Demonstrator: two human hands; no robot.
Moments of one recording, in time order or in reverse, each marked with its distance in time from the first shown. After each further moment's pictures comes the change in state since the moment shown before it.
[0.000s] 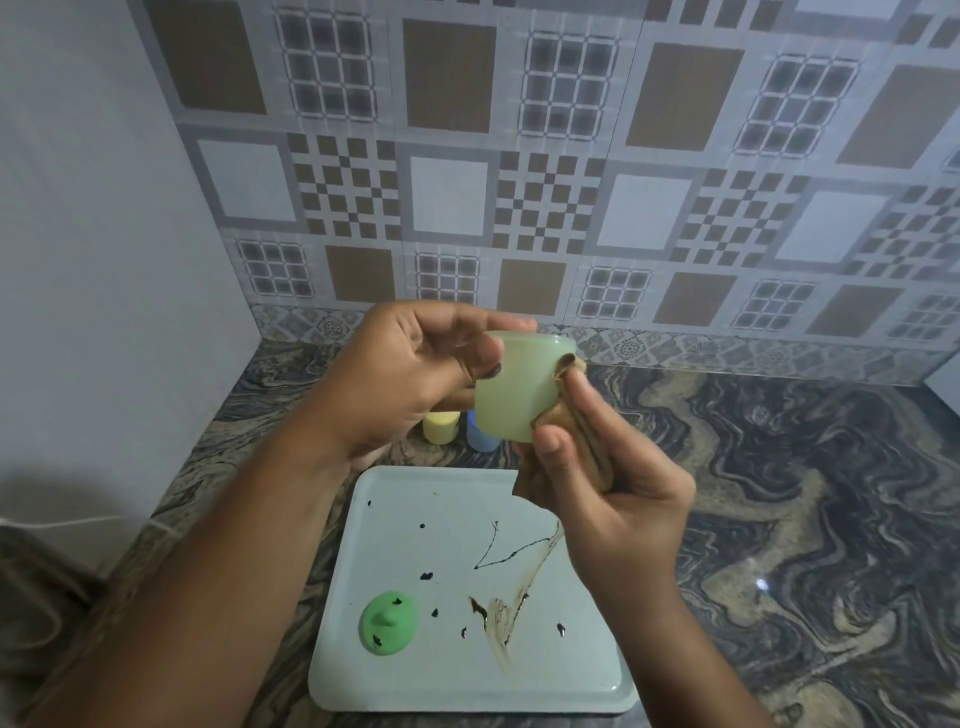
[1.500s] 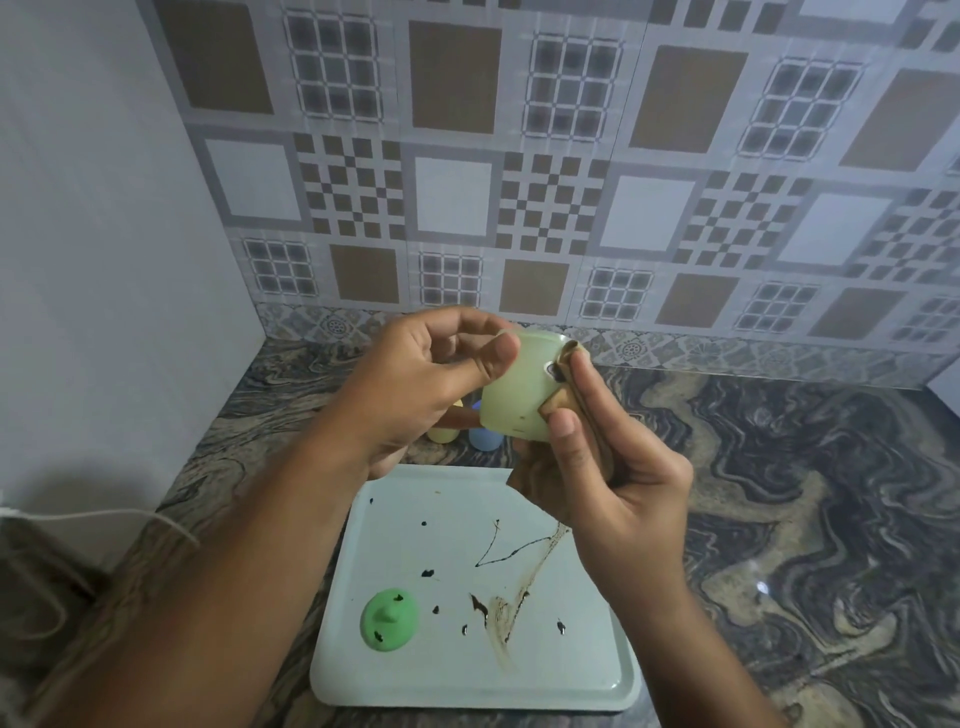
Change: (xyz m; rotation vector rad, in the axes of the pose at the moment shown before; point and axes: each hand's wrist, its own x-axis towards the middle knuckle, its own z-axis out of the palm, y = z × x) left_hand -0.003 -0.002 0.012 -0.002 0.117 -0.121; right_hand 0.005 -0.014 0.000 -0.065 -0.071 0.146
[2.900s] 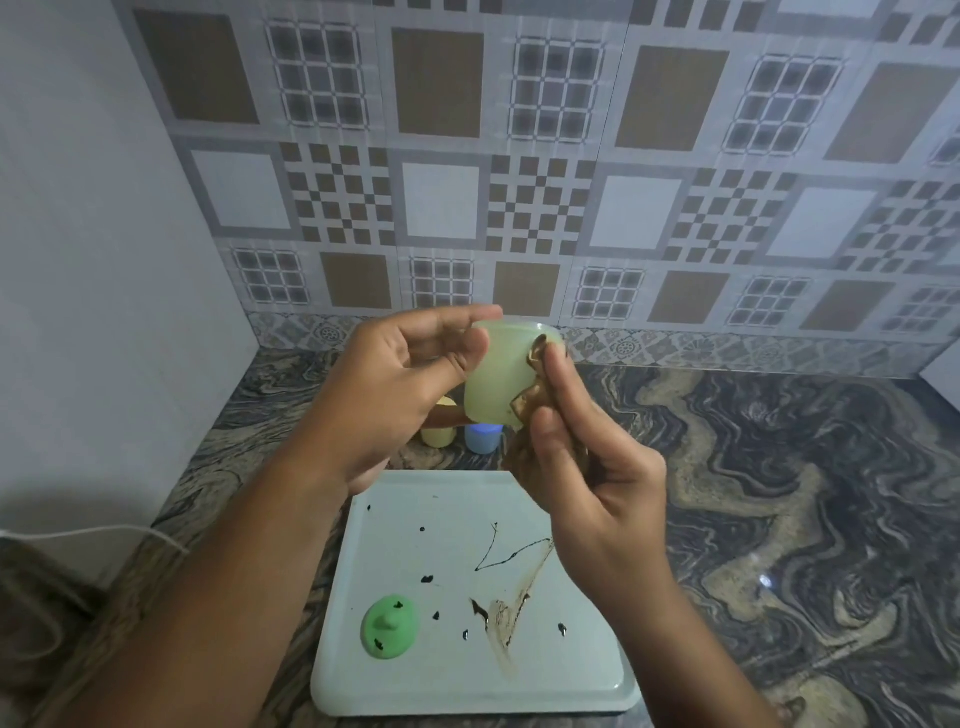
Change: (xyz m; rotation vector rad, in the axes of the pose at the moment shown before) left_hand -0.007 0.006 -0.002 -0.022 0.035 0.042; right_hand 0.002 0.003 0.002 -0.045 -0.101 0.012
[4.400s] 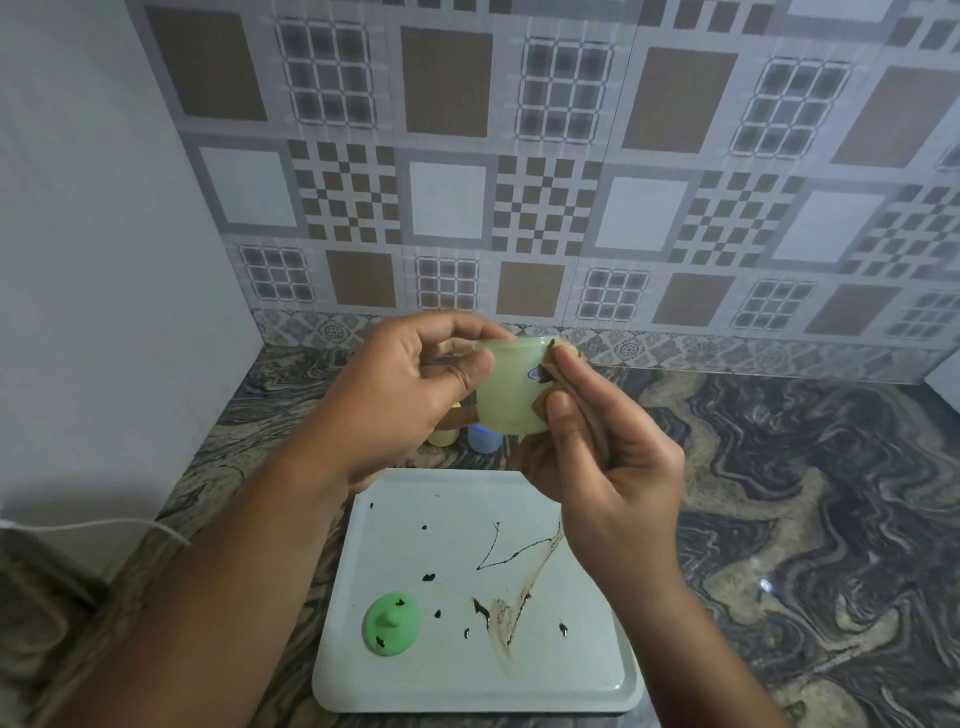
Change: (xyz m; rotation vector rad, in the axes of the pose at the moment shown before) left_hand -0.003 0.001 -0.003 0.093 -0.050 -0.015; right_hand 0.007 -0.009 0.005 0.100 0.166 0.025
